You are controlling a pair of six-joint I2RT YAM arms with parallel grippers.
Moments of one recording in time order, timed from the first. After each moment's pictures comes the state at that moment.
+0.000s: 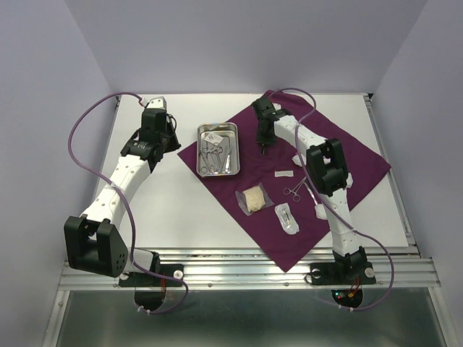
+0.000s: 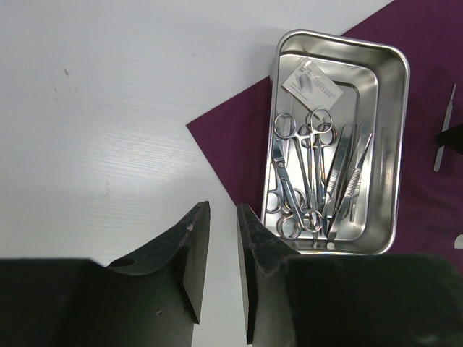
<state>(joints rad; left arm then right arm) -0.23 1.35 1.15 -0.45 -0.16 -0.36 0.45 2.41 2.08 -0.74 0.28 0.58</state>
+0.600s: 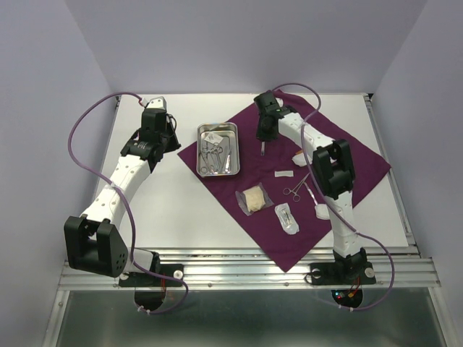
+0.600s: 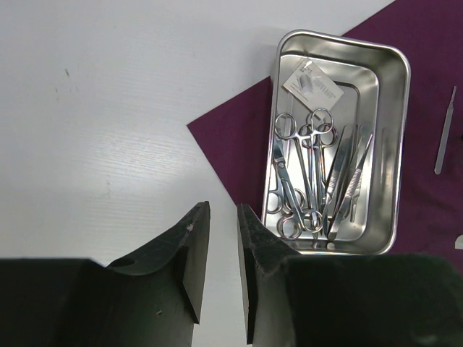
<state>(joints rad) -0.23 1.34 1.15 -0.45 -0.16 -0.36 0.45 2.31 2.03 -0.72 0.23 0.58</state>
